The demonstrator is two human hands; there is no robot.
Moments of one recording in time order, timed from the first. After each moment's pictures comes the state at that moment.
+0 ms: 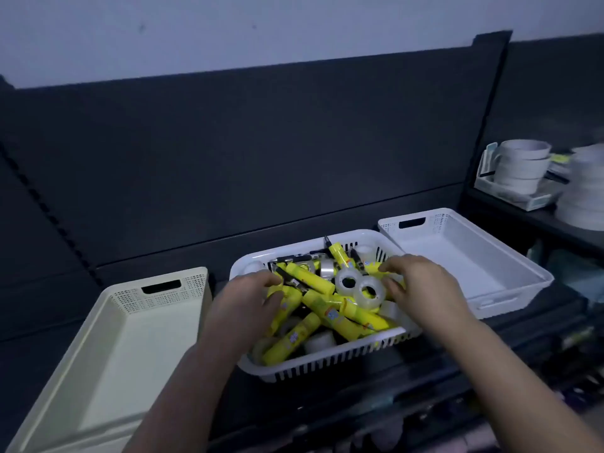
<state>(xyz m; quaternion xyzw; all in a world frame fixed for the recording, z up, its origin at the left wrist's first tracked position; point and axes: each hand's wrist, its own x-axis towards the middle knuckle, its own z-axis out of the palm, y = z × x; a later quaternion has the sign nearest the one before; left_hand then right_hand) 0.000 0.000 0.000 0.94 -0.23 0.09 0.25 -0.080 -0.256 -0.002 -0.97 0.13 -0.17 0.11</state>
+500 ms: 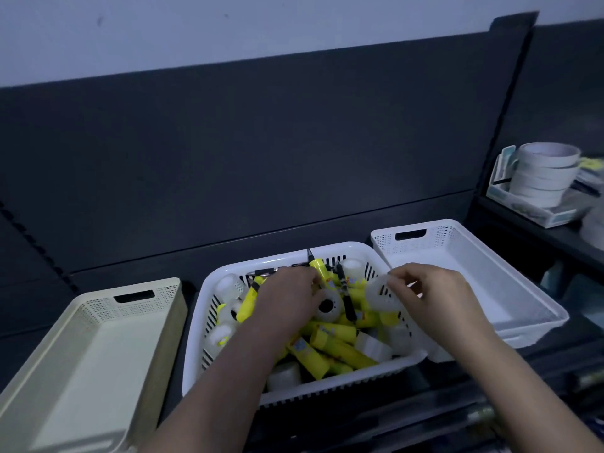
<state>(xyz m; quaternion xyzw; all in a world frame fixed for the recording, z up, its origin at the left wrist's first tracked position) 0.036 -0.128 -0.003 0.96 -0.24 0.04 0.13 -0.066 -0.322 0.002 -0.93 0.11 -0.20 0.28</state>
